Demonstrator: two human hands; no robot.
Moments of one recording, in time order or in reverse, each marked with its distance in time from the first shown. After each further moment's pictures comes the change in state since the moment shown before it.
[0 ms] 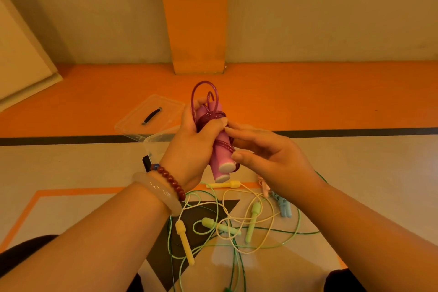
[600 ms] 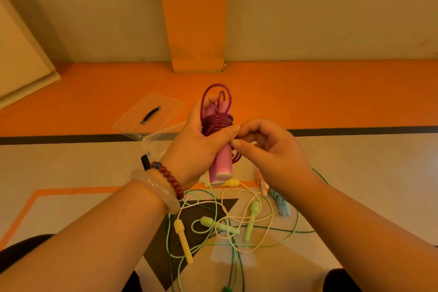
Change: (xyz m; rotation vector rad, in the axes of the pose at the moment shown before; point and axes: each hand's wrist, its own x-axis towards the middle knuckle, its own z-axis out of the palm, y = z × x) left_hand 0.000 -0.003 0.001 0.124 -0.134 0.035; right_hand 0.003 0.000 0.002 -0.123 0.199 0.086
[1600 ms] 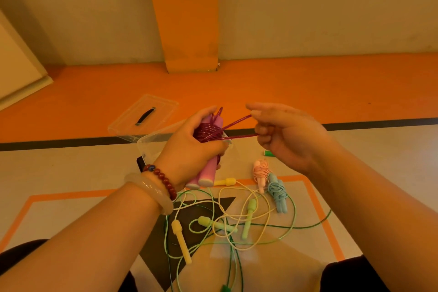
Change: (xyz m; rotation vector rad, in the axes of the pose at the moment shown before) left_hand -0.002 0.000 0.002 0.126 -0.029 -0.164; right_hand 0.029 -0.012 -0.037 0.535 0.078 0.421
